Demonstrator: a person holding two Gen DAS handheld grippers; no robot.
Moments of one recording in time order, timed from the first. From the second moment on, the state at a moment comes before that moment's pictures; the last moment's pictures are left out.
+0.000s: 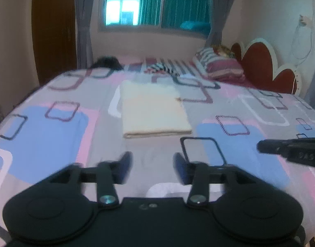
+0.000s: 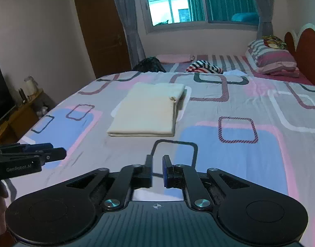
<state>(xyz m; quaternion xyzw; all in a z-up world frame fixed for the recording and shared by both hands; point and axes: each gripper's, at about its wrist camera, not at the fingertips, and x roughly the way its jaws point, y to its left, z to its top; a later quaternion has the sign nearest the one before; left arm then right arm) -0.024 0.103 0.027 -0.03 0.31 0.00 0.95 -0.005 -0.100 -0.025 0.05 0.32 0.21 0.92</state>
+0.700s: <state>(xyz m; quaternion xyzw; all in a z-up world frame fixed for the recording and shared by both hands) -0.061 0.106 0.045 -0.01 0.26 0.04 0.96 -0.049 -0.097 -0.002 0.04 0.27 0.15 0.95</state>
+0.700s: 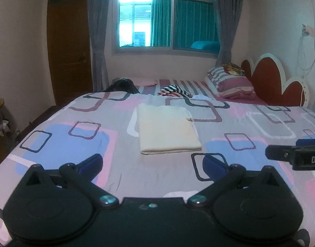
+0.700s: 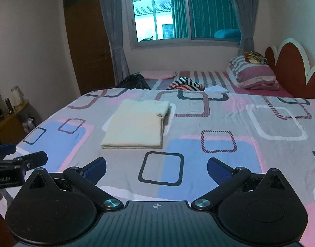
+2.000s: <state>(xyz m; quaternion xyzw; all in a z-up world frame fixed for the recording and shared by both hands) -0.059 0.109 0.049 -0.02 0.27 0.04 0.96 -0.049 -0.100 0.006 0.05 0.29 0.16 0.94</state>
